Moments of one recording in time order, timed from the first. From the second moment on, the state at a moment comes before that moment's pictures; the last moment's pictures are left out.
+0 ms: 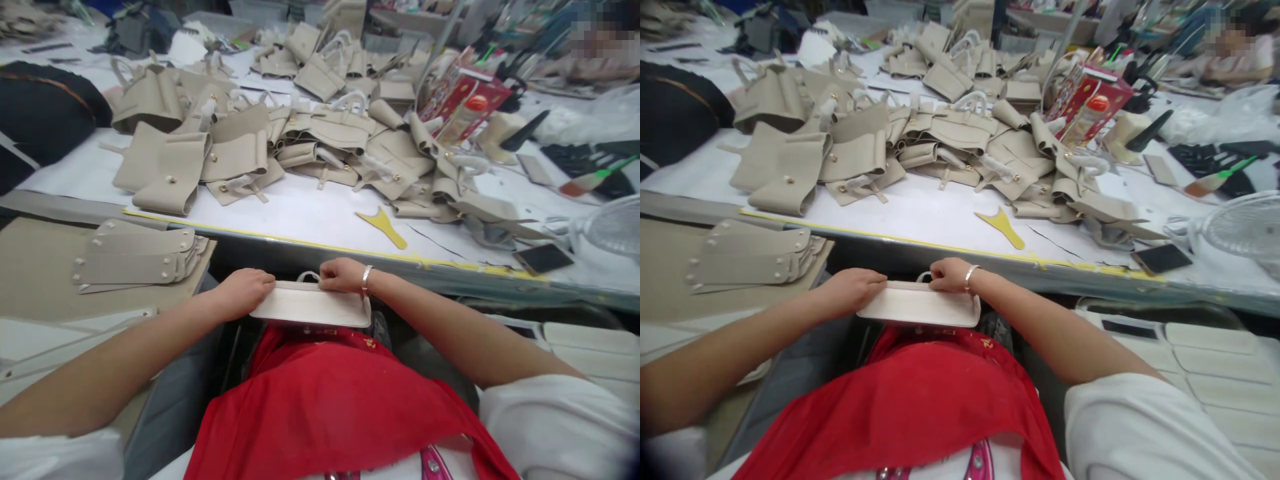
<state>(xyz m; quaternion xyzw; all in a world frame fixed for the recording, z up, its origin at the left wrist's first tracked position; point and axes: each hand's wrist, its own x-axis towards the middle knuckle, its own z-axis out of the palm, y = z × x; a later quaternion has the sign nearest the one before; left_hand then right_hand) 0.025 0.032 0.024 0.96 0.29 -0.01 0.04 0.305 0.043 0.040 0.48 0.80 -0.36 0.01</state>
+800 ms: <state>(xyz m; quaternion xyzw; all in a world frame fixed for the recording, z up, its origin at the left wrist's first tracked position) 0.106 -0.059 -0.006 0.95 0.23 0.21 -0.05 0.335 -0.113 -0.002 0.51 0.82 0.02 -0.27</state>
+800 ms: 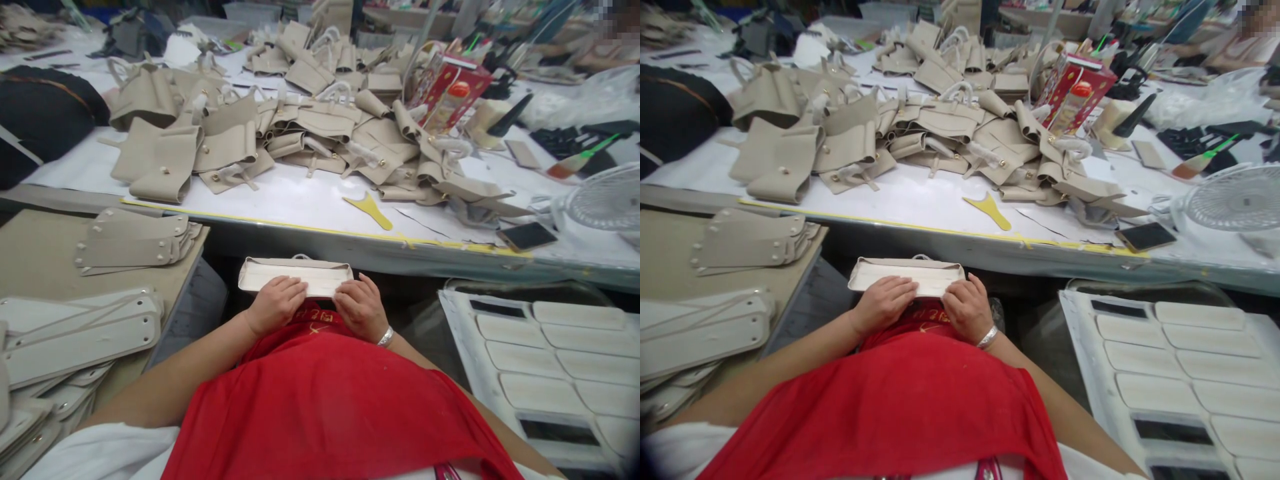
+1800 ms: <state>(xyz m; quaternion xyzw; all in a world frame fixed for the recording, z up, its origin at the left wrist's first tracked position) 0.129 -0.040 0.034 0.91 0.39 0.01 0.12 0.311 -0.110 -0.004 0.79 0.37 -0.45 -0.18</state>
